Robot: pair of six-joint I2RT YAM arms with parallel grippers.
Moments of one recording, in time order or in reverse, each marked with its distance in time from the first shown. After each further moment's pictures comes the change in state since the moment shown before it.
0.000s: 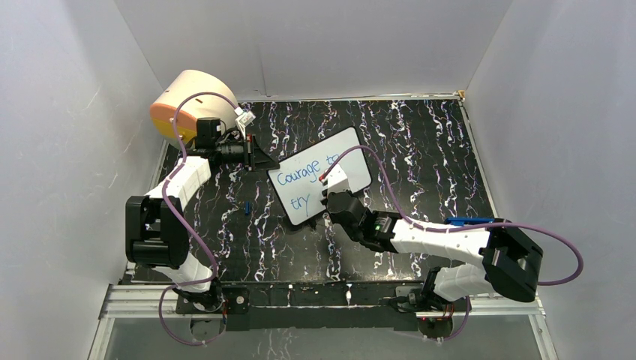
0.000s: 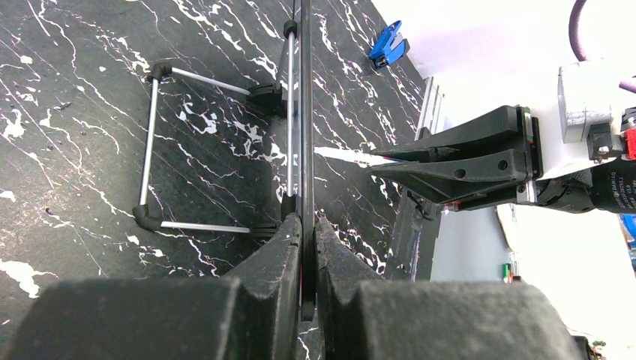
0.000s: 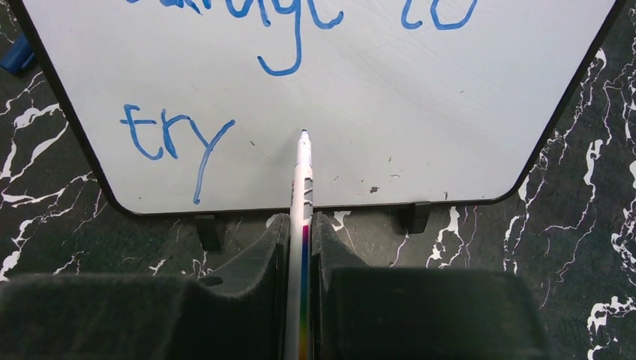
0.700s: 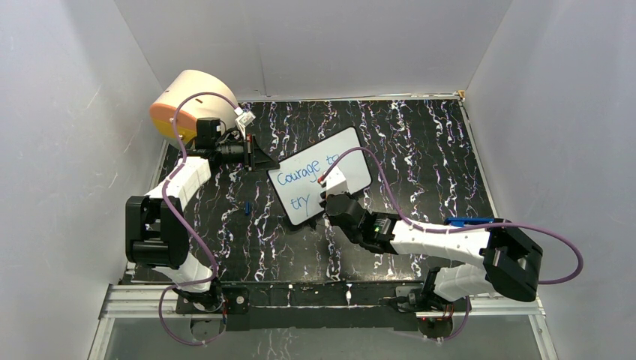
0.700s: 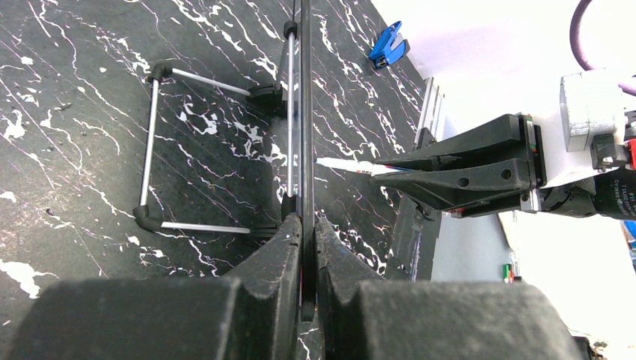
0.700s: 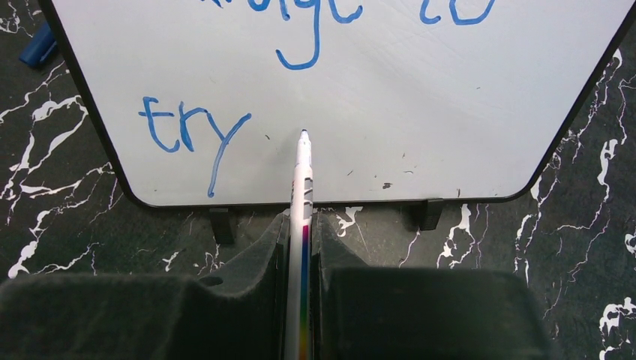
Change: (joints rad) left arm 0.000 0.000 -0.003 0.008 0.000 -0.003; right arm 0.019 0.000 0.002 -0.008 -0.003 0.013
